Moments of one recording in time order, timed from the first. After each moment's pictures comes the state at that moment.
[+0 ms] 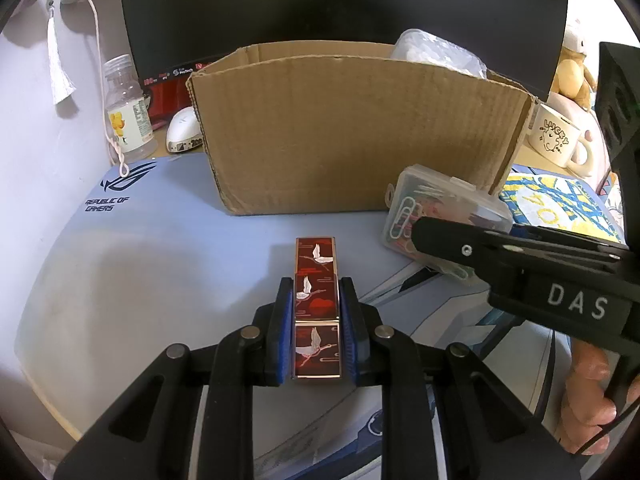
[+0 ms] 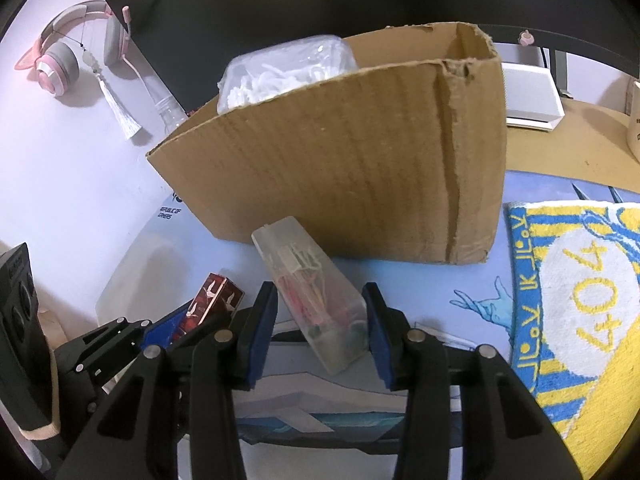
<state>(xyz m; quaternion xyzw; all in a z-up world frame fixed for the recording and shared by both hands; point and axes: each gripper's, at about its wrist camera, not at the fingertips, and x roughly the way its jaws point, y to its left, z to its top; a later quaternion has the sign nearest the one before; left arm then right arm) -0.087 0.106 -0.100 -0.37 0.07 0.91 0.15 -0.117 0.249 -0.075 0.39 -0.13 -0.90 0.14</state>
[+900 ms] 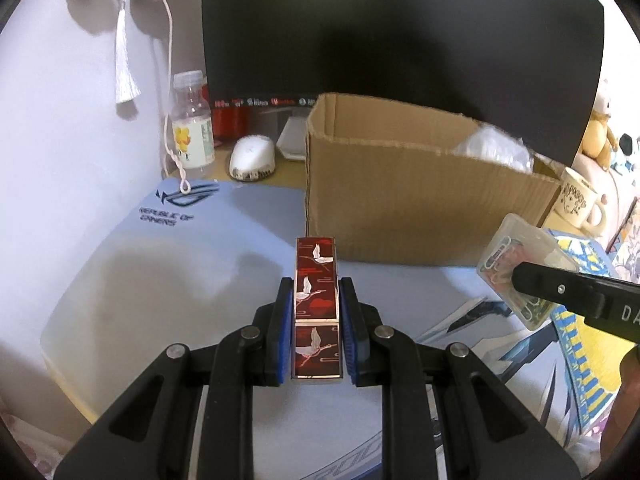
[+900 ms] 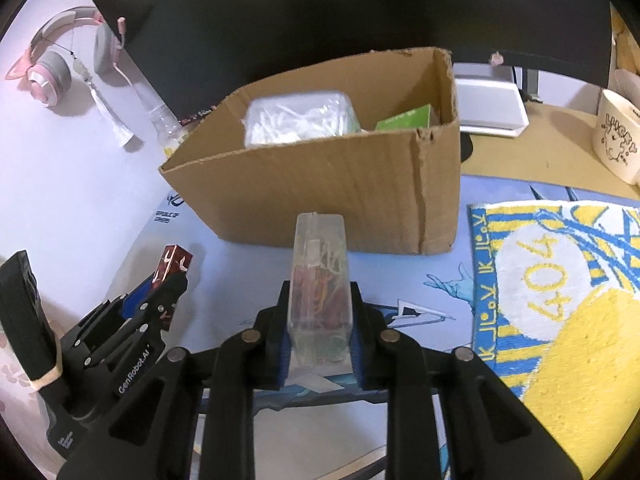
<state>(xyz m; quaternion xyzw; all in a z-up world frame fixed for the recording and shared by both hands) -0.083 0.054 -0.065 -0.32 0.01 0.94 0.11 -0.095 0.257 -0.036 0.40 -0.13 -0.90 0.10</state>
